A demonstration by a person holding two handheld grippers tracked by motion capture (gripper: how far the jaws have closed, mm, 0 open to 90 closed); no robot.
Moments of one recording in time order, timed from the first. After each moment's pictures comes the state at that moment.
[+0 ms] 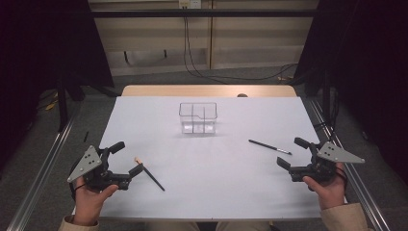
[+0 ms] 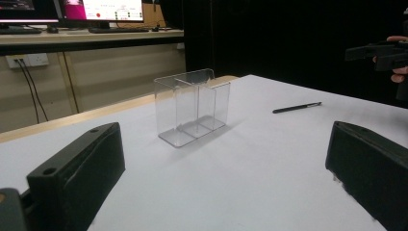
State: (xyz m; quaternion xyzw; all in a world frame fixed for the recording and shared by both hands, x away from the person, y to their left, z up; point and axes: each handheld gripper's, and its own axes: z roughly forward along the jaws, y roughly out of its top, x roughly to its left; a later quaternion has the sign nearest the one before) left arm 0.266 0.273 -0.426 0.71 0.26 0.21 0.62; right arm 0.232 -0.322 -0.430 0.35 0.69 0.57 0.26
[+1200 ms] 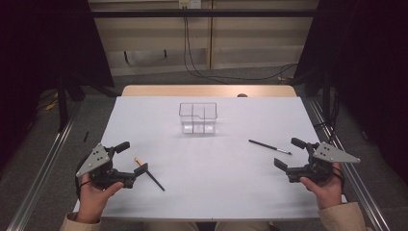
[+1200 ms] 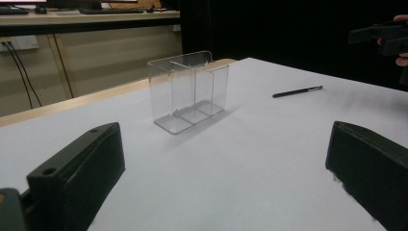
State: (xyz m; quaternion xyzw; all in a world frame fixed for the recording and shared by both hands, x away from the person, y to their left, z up) left arm 0.274 0.263 -0.429 0.73 0.26 0.19 0.60; right arm 0.234 -0.315 -0.432 0.34 0.70 0.57 0.26
